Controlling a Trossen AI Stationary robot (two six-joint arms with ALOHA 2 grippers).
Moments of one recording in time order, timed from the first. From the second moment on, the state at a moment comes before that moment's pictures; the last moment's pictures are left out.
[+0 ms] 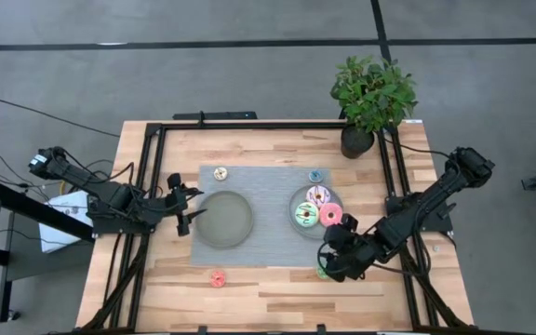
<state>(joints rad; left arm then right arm) -0.41 0.58 0.31 -0.30 -0.67 -0.16 0.65 1.43 0.95 -0.64 0.44 0.91</state>
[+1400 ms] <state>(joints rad) -0.41 0.58 0.31 -0.31 -0.66 -0.16 0.64 1.65 1.05 -0.66 0.11 1.22</state>
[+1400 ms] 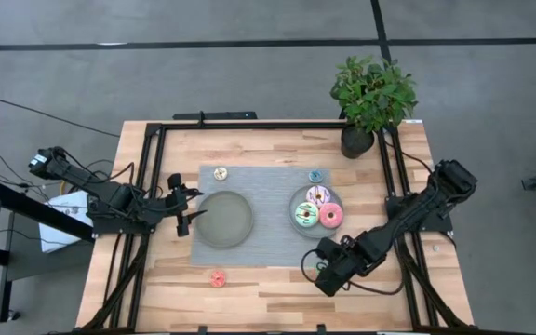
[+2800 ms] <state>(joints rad) -0.41 0.58 0.31 -0.32 -0.66 -0.16 0.63 1.68 1.08 -0.64 0.08 1.07</state>
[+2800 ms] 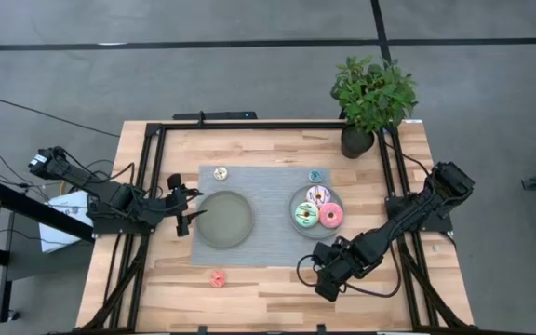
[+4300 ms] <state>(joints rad) -0.41 0.58 0.31 -0.35 -0.66 -0.17 0.62 1.81 1.08 -0.70 0.02 1.14</state>
